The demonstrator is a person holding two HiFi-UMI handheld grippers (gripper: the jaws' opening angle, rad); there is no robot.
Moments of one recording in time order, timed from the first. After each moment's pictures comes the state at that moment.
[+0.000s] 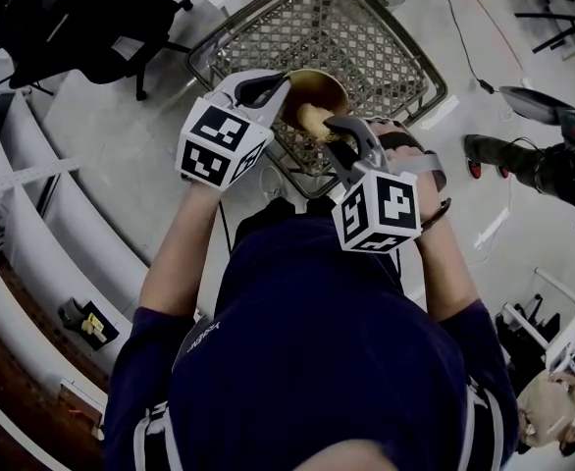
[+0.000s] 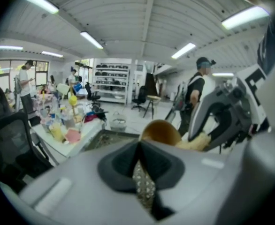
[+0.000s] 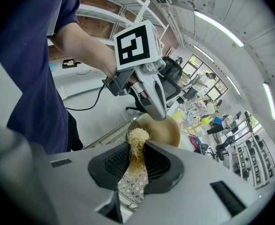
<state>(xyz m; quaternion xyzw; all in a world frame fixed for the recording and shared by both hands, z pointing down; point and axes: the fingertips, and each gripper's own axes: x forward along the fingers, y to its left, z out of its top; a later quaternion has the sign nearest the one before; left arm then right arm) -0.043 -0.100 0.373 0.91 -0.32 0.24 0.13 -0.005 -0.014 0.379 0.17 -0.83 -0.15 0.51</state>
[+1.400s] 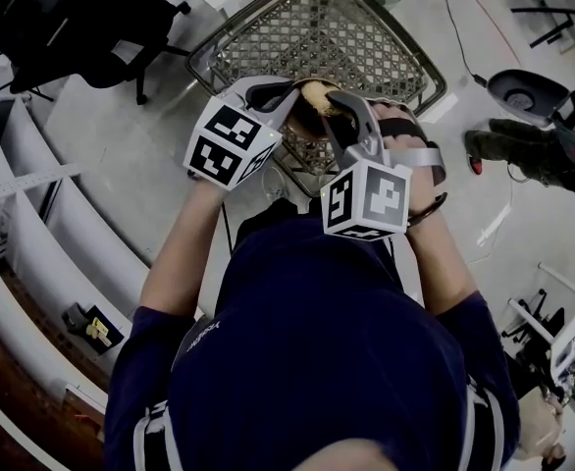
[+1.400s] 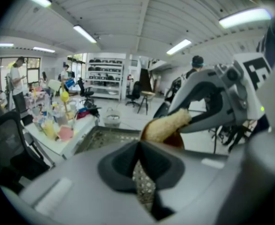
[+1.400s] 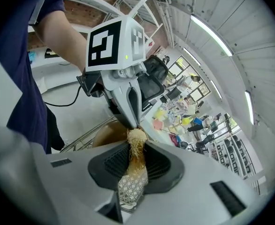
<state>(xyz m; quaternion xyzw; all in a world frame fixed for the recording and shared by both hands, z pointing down) -0.032 -0.084 0.381 0.92 -0.28 0.26 0.13 -0.008 -0.048 0.352 0.27 -0.78 -0.21 0.52</state>
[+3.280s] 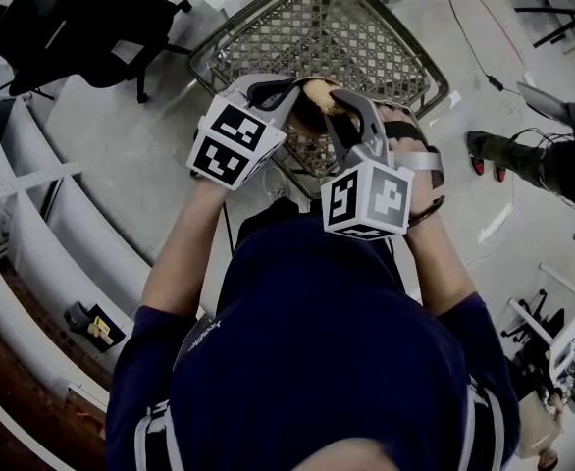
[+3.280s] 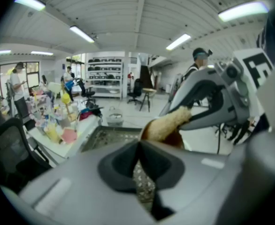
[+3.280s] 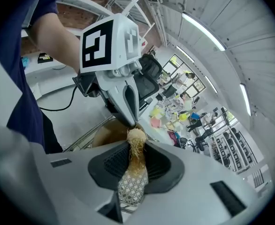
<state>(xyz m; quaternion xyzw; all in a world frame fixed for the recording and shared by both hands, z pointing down) -0.029 -0.098 0.385 0.91 -0.28 0.29 0.12 -0.002 -0.063 0.357 0.30 -0.79 -0.18 0.50</state>
